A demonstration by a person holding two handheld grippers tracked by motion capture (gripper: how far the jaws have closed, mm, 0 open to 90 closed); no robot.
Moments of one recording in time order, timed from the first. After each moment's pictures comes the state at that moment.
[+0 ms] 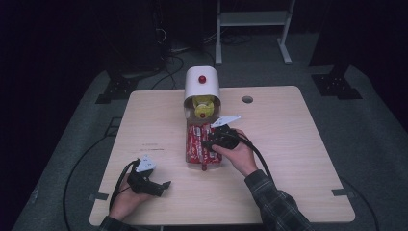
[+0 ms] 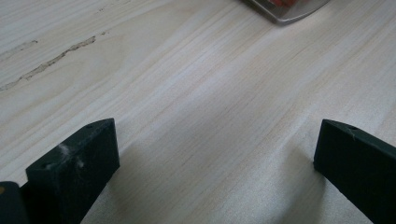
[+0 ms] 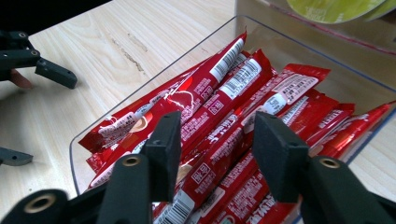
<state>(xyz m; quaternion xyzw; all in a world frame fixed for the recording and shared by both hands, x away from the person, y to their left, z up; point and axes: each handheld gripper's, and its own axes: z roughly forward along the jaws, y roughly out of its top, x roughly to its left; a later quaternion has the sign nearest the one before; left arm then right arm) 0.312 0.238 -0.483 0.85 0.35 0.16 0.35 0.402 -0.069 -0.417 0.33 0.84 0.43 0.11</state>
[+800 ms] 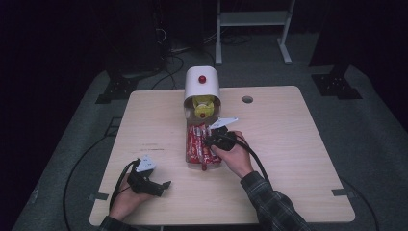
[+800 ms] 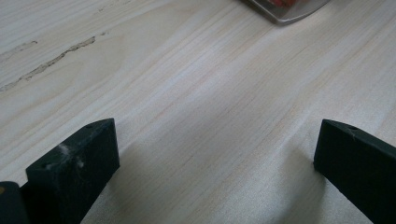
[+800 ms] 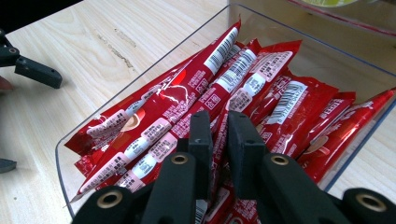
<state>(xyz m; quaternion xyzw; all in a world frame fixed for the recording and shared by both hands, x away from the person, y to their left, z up) 0.312 0.238 -0.483 0.85 0.35 0.16 0.35 0.399 -0.063 -0.422 0.35 0.83 0.41 0.12</state>
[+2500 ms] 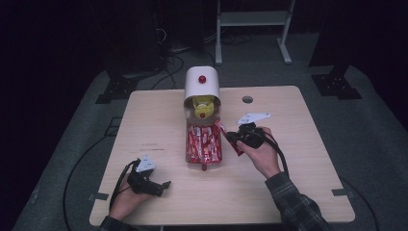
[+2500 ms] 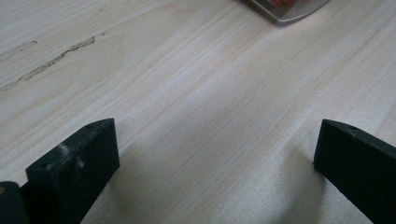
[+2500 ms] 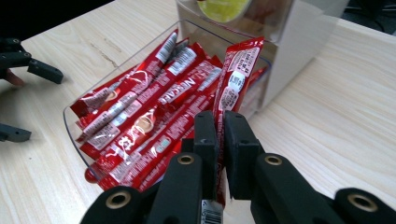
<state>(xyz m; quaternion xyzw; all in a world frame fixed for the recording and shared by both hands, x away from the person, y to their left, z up) 0.312 0.238 -0.484 0.85 0.35 0.16 0.35 0.381 -0.138 -0.387 0.36 0.82 0.43 0.14</state>
